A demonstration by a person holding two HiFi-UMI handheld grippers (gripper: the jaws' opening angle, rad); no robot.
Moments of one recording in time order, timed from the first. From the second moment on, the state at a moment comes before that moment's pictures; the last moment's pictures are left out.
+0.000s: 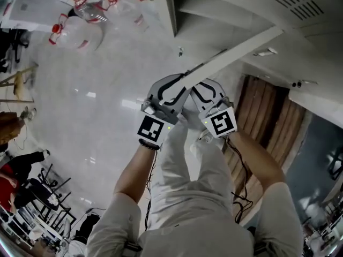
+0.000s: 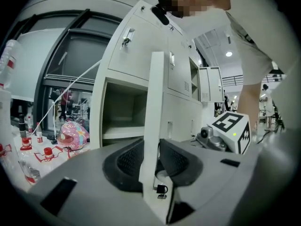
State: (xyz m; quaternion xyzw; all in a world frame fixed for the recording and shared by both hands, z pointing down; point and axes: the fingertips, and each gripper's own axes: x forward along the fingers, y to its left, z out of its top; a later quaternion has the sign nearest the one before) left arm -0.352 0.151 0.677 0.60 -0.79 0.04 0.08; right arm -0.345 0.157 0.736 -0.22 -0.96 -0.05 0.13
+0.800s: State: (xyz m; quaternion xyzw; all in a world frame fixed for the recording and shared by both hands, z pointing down) left arm -0.471 0.143 0.669 0.53 -0.85 0.04 0.04; right arm -0.479 0.132 0.735 -0.13 -0.98 -0.05 0.11
